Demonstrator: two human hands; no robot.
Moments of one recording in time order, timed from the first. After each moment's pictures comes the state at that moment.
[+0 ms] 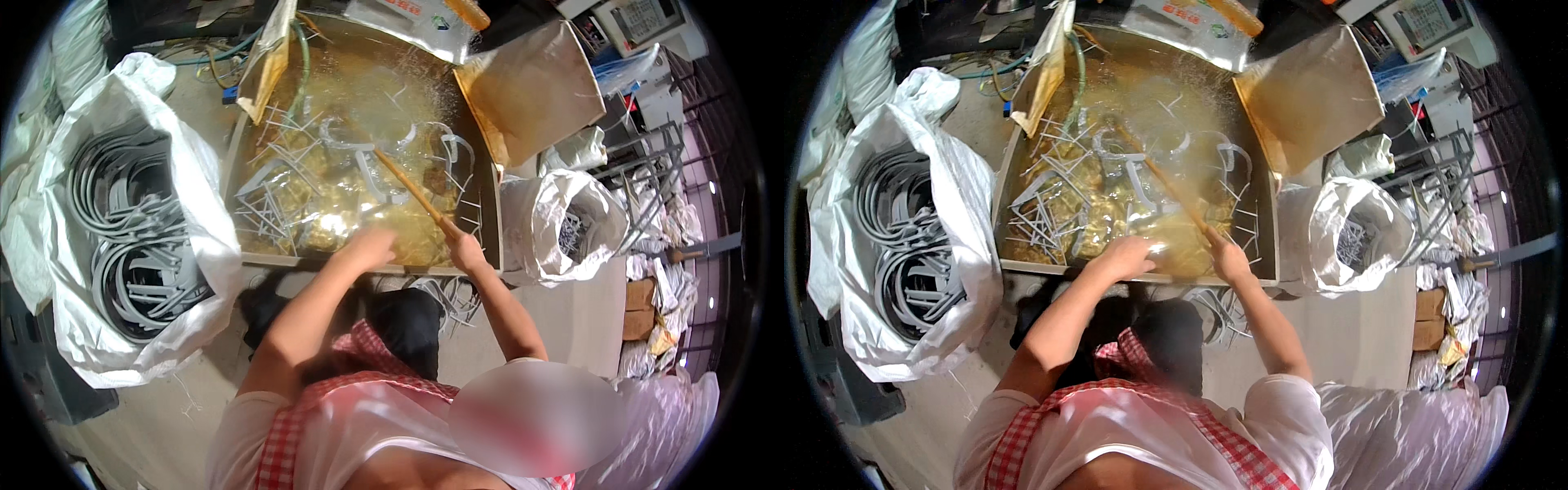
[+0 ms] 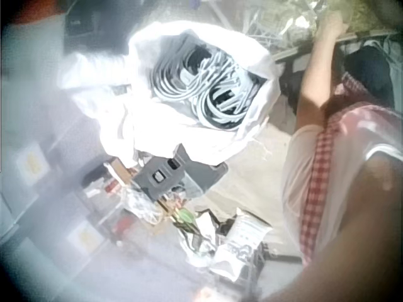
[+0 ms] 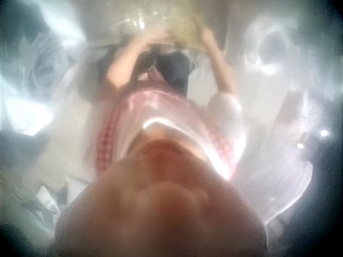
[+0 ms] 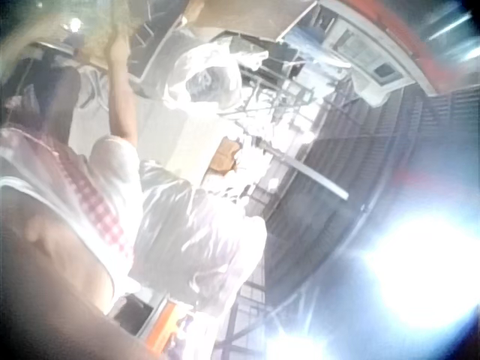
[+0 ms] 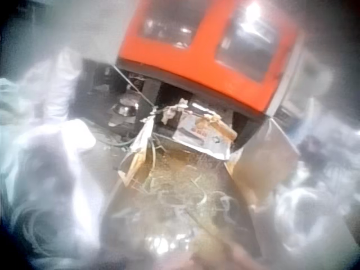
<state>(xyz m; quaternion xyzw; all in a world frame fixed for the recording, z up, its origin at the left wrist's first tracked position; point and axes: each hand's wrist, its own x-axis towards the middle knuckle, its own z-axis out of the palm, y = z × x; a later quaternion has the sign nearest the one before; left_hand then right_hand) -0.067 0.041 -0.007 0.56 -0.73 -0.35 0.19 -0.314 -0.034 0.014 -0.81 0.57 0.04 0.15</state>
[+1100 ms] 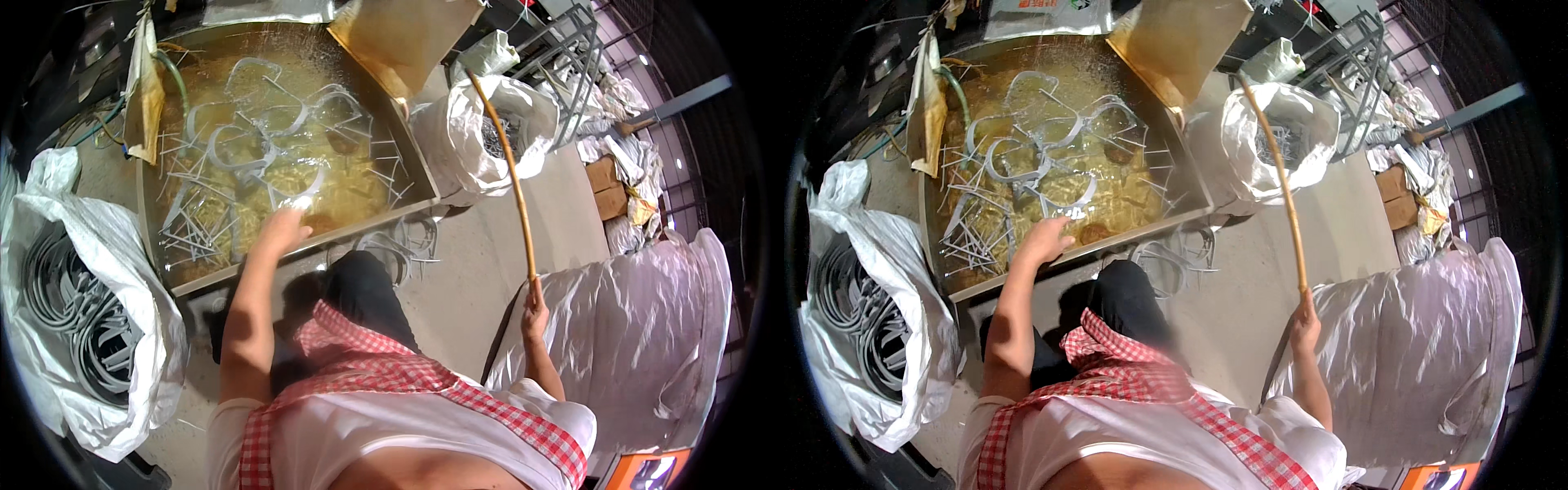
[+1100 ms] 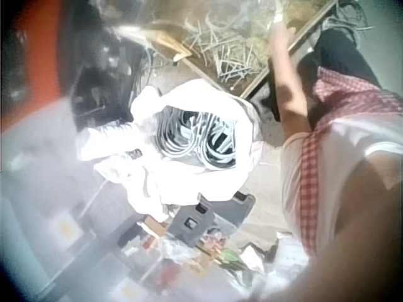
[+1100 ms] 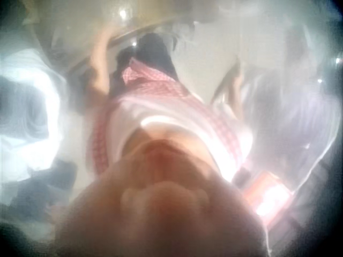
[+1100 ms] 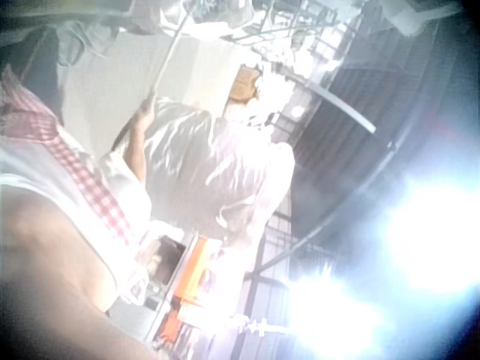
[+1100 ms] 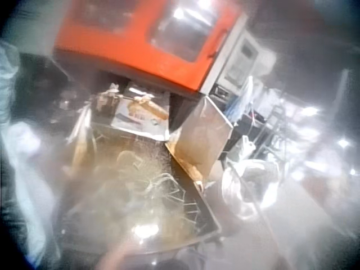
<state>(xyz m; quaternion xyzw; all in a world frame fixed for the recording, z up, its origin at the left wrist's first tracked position) -0.074 0.042 -0.004 0.55 -0.75 -0.34 0.15 -0.583 0.284 0.113 -0.52 0.82 -0.24 0.00</state>
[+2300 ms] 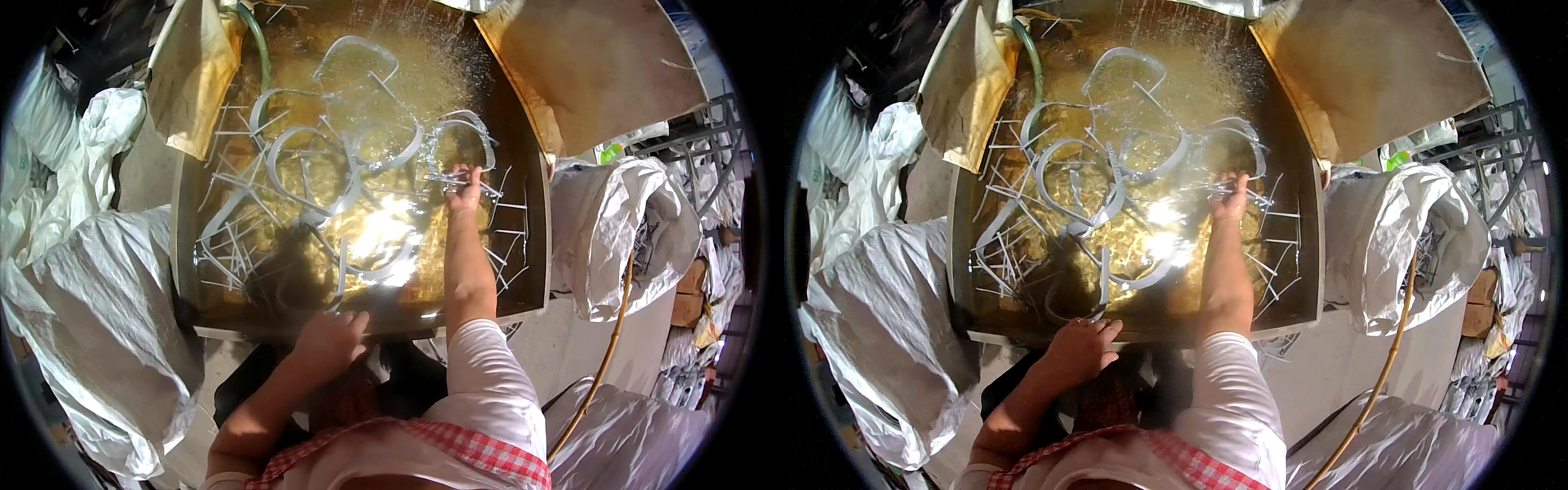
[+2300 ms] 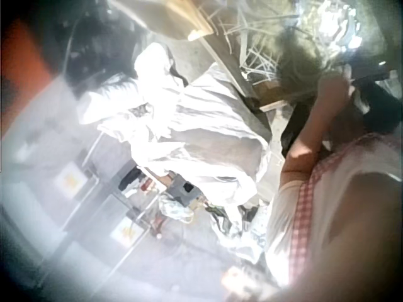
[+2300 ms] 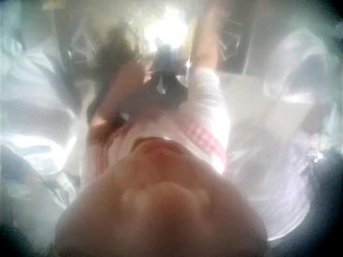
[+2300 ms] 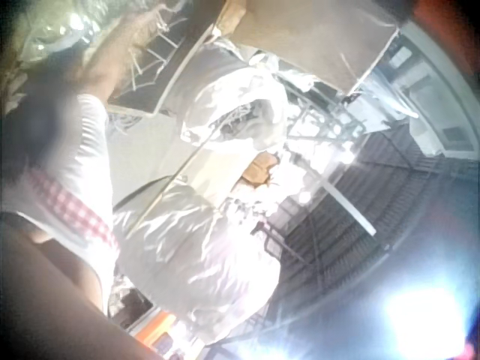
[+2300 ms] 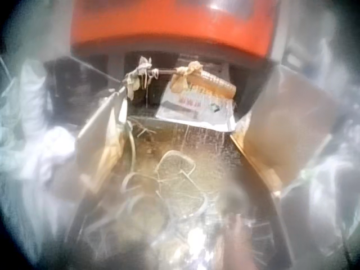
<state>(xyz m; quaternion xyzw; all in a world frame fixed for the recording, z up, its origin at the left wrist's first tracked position) -0.080 0.018 -0.022 0.55 -0.74 -0.38 0.01 -0.330 -0.299 -0.248 -0.04 0.39 -0.70 0.59</state>
